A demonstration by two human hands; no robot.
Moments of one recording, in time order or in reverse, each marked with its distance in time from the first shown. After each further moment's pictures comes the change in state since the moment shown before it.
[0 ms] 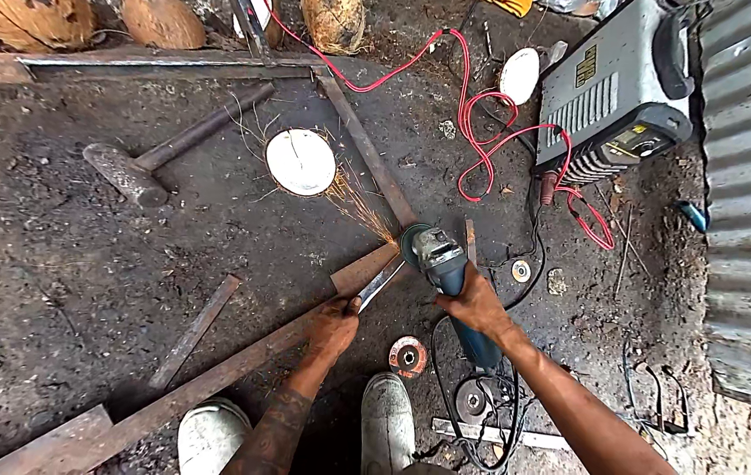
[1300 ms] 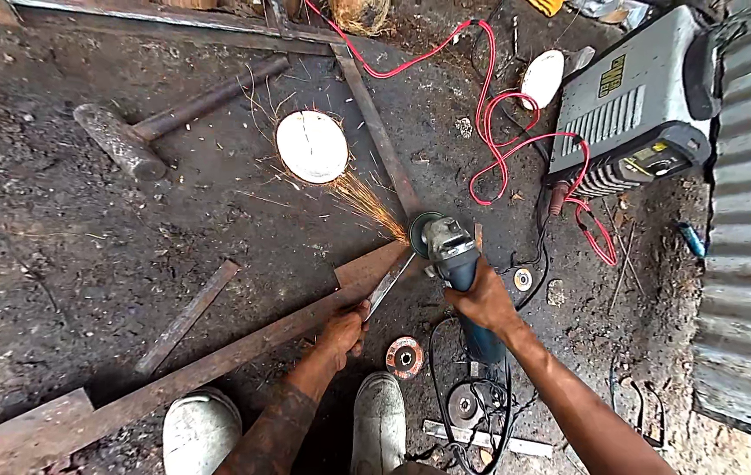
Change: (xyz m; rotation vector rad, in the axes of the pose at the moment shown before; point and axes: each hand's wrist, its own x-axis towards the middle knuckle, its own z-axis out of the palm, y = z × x) left_hand -0.007 0.005 0.010 -0.684 -0.290 -0.432; right_hand 0.010 -0.005 -0.010 -0.066 0.028 -0.056
